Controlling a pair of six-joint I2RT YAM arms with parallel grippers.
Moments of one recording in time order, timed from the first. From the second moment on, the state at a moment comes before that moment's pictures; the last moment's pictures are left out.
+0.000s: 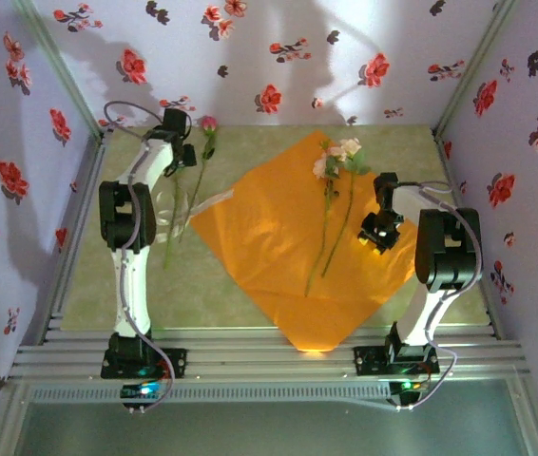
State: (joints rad) left arm -0.15 2.36 2.08 -0.73 -0.22 -0.28; right arm 0.05 1.82 1.14 -0.88 -0.10 0.74
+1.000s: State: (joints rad) left arm -0.14 2.56 2.39 -0.92 -0.30 -0.33; right arm 0.05 1.82 1.17 -0.91 -0.10 0.74
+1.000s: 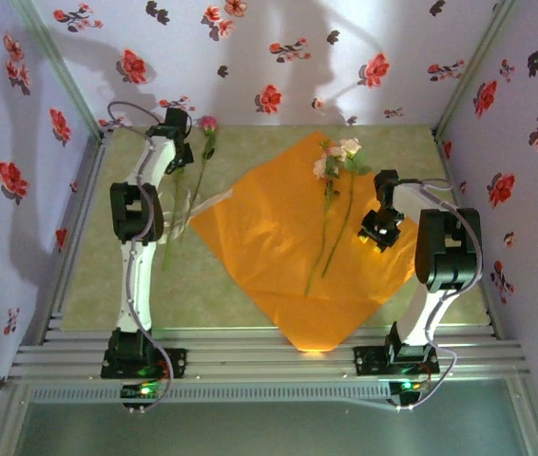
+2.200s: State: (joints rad) left arm -0.54 2.49 2.54 -0.95 0.10 -0.69; right arm 0.05 1.79 1.11 -0.89 -0.11 0.74
